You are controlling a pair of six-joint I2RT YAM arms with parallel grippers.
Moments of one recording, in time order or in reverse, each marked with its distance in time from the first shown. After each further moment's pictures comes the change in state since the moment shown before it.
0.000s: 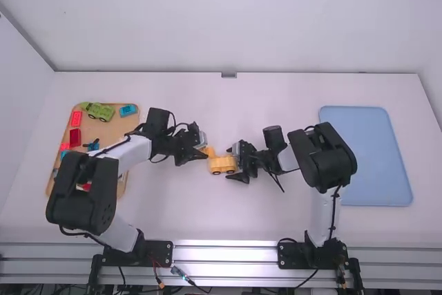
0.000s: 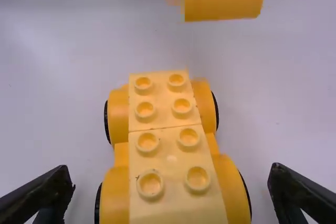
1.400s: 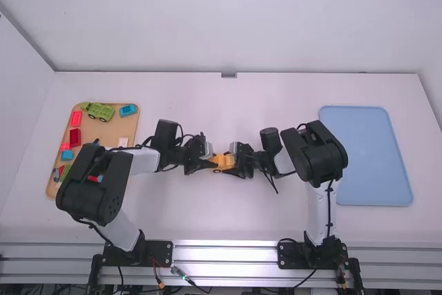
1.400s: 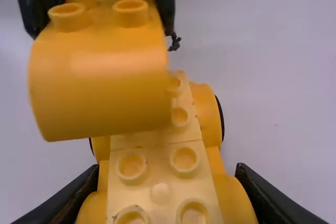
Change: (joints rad) left arm -0.061 0.082 -0.142 0.367 0.135 -0.092; right arm 0.029 0.080 -0.010 0.198 0.025 0.159
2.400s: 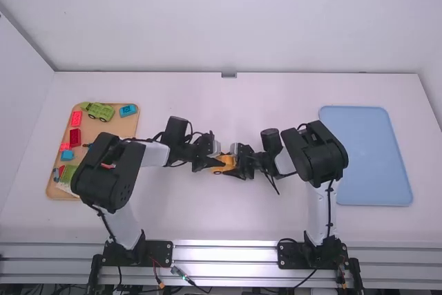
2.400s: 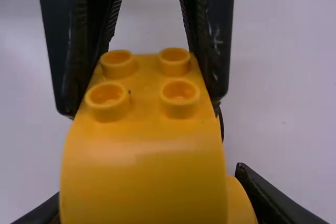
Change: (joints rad) left arm -0.060 0.118 0.089 0.014 0.021 0.000; right arm -0.002 0.000 -0.008 0.002 -0.010 -0.005
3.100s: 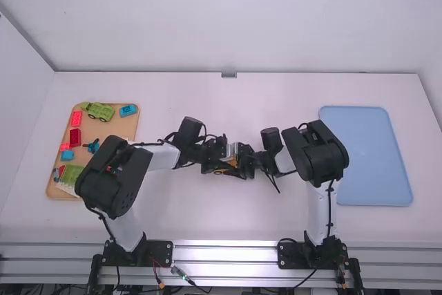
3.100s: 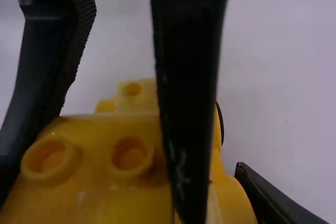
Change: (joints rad) left arm -0.127 -0.019 0.032 -0.029 -0.132 -0.049; right arm -0.006 0.000 0.020 -0.054 -0.018 -0.023
